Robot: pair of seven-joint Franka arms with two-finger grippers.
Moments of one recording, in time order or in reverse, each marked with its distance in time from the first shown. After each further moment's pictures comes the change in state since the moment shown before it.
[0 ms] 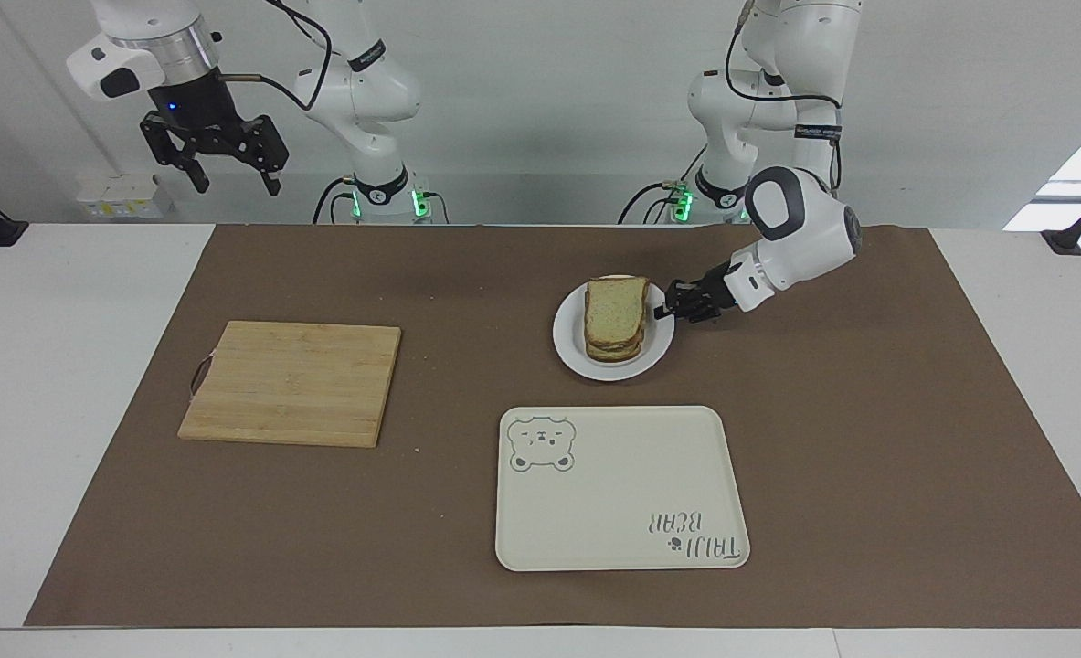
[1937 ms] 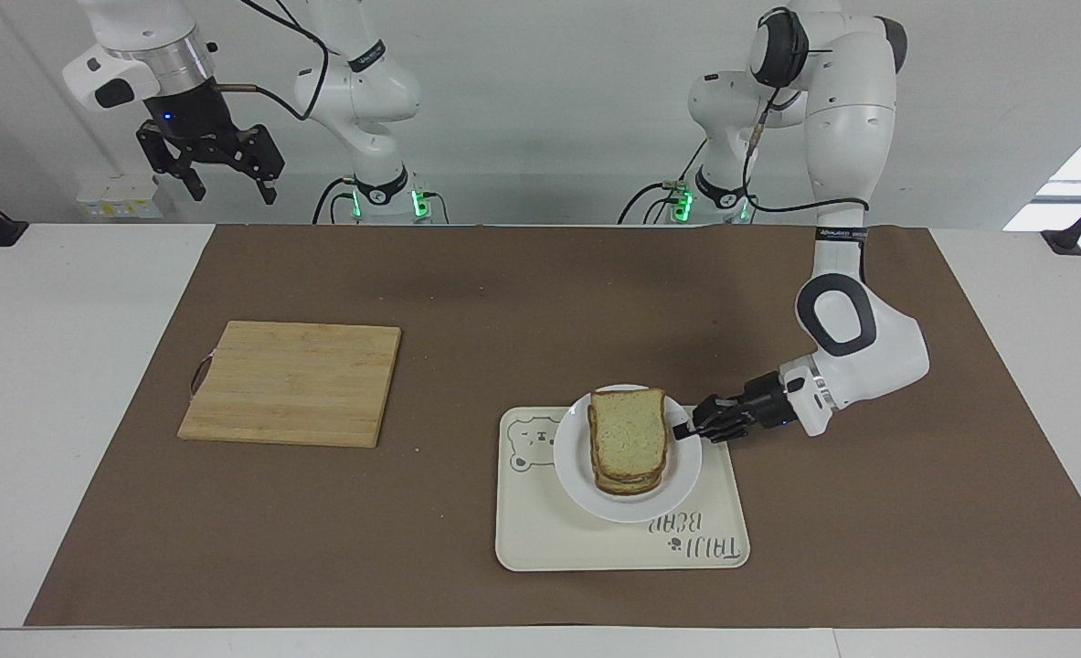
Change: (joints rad) left arm 0.137 0.560 -0.078 0.727 -0.087 -0.037 0.016; right arm 0.000 0.009 0.000 -0.003 0.001 0.026 -0.002
